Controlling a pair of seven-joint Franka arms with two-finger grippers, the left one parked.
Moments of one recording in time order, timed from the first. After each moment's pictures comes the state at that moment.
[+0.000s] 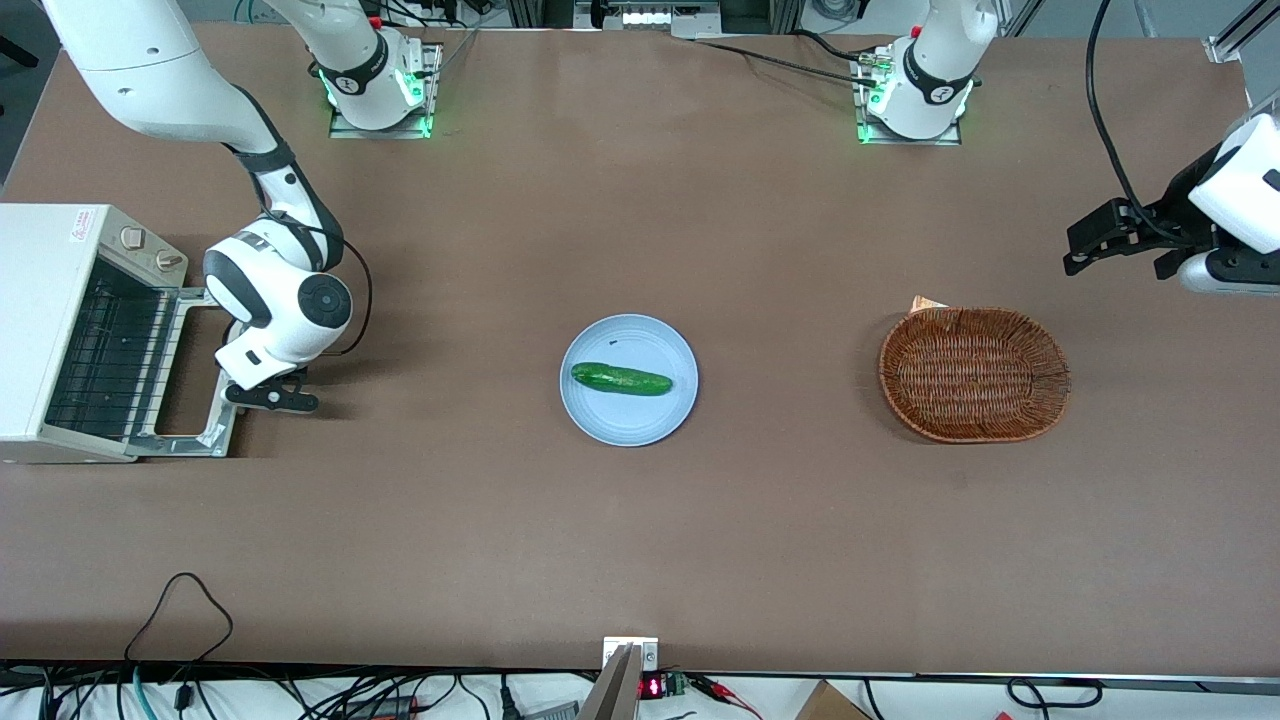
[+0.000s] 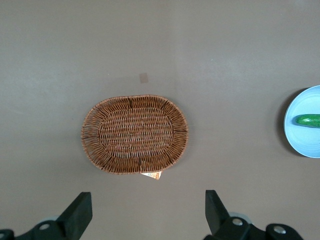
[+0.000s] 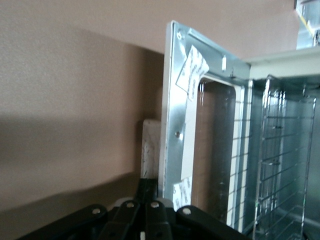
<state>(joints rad) 0.01 0.53 0.06 -2.04 -1.13 2.23 0.90</state>
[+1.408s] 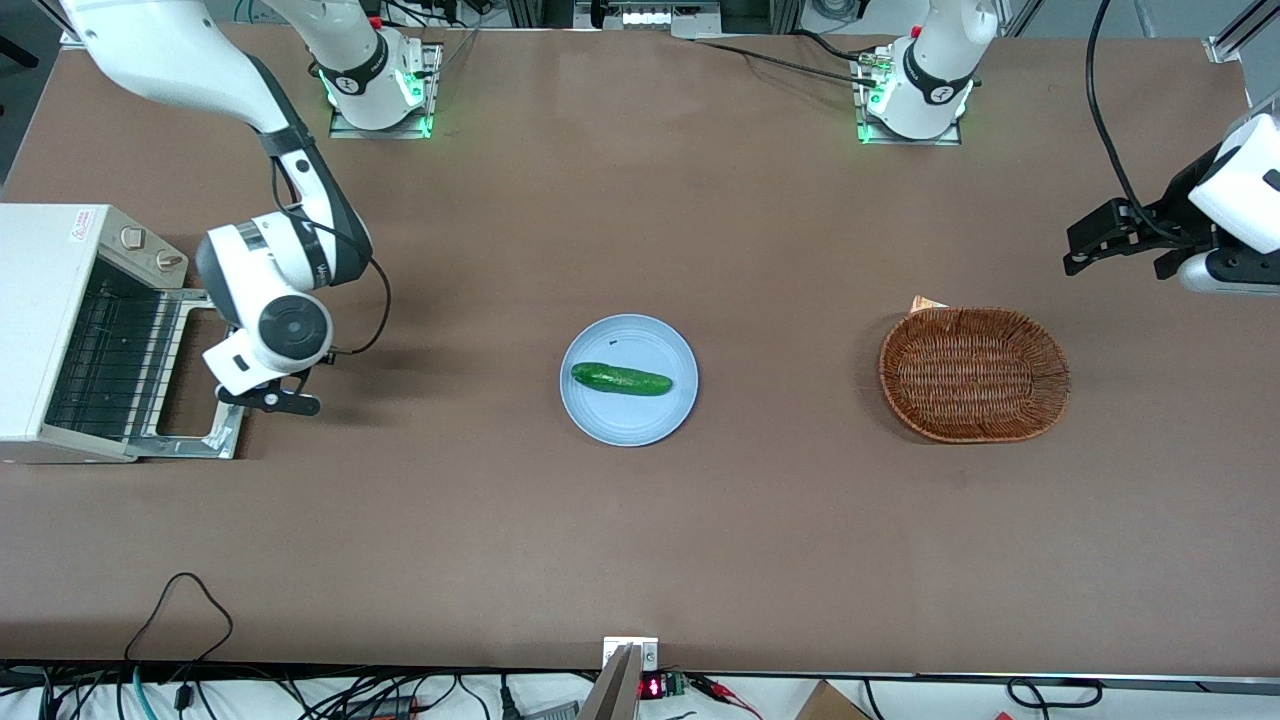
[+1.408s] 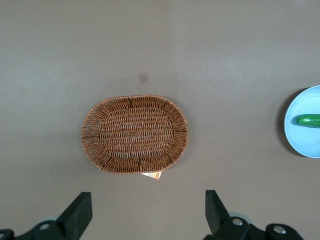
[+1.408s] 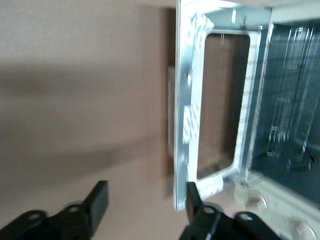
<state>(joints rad) 0.06 0.45 0.12 -1.82 -0.54 1.83 0.55</state>
